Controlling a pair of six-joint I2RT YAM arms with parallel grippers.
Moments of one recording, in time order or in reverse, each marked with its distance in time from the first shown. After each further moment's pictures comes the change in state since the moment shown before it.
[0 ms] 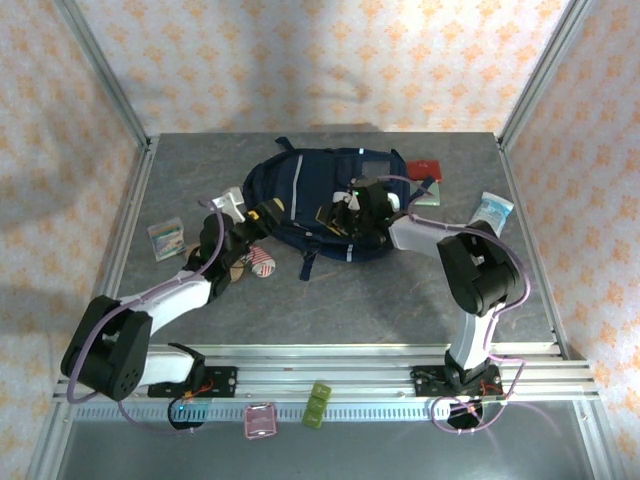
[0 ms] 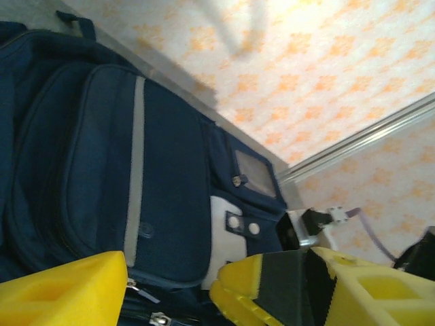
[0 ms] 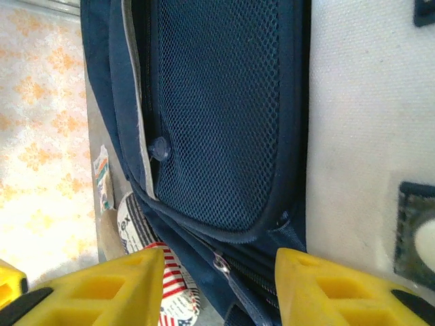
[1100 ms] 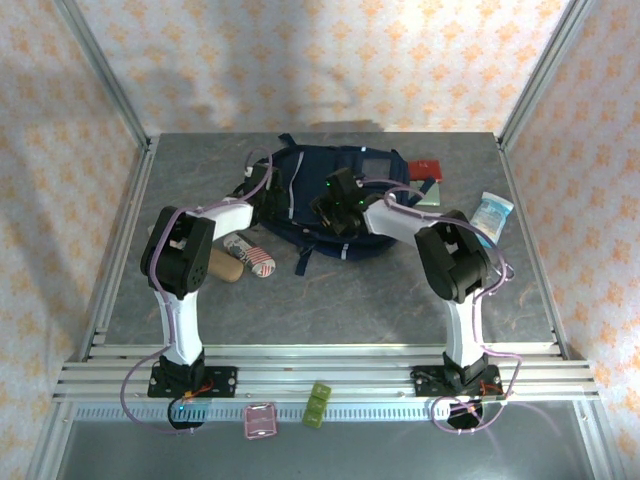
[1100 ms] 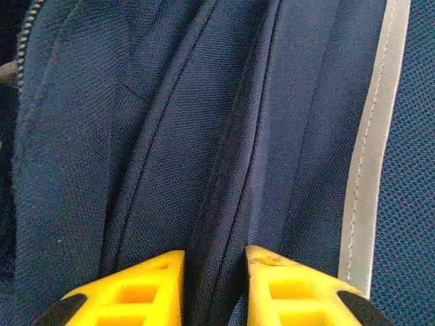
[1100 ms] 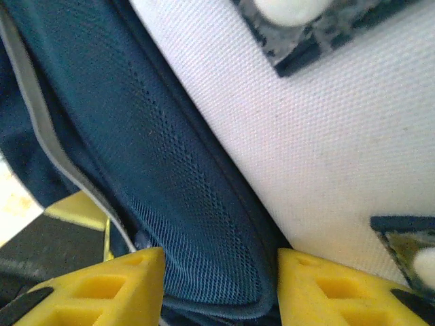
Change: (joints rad) left arm 0.035 0.682 0.720 -0.633 -0.180 0.258; right arm 0.088 0.190 0.347 -0.346 0.324 0.419
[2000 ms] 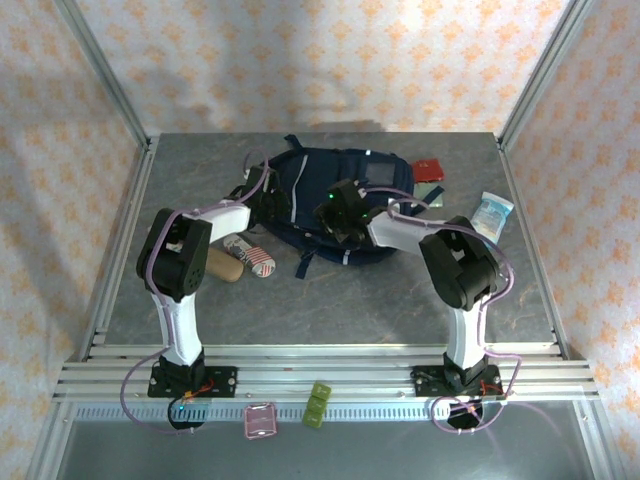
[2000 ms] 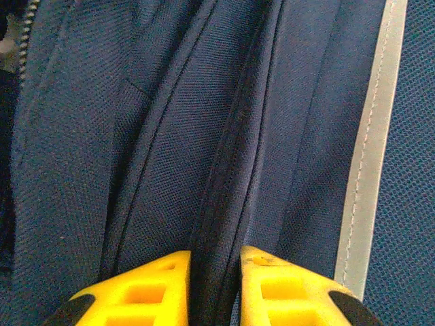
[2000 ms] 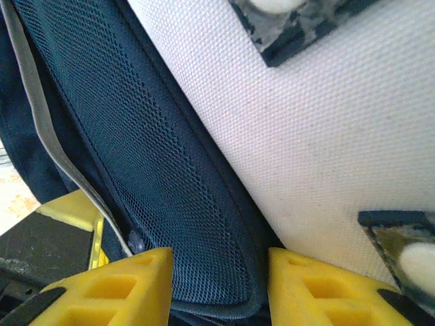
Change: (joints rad) left arm 0.000 -0.042 -0.049 0.011 0.088 -0.037; right arm 0.024 -0.112 -0.227 0.179 0.034 0.019
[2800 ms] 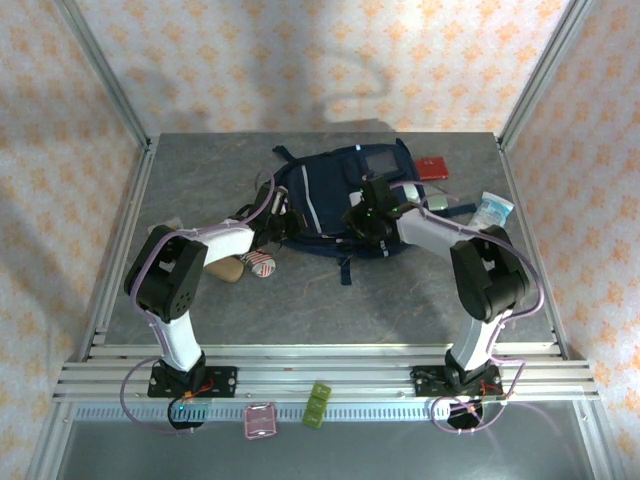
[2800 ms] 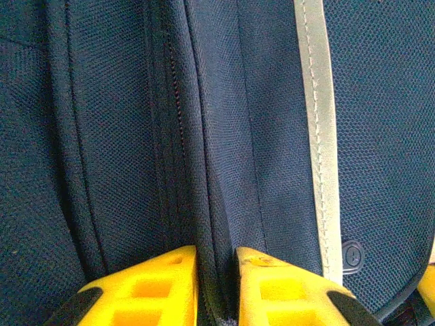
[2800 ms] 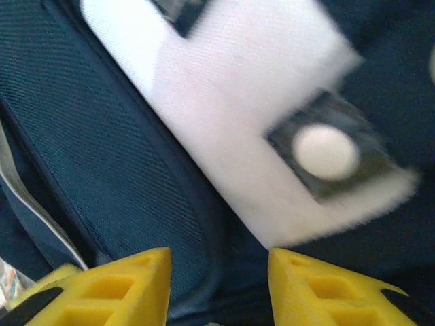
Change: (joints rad) left arm -0.113 -0.154 -0.195 0.041 0.136 -0.128; right arm -0.142 -0.173 -0.103 -0.215 -0.043 -0.300
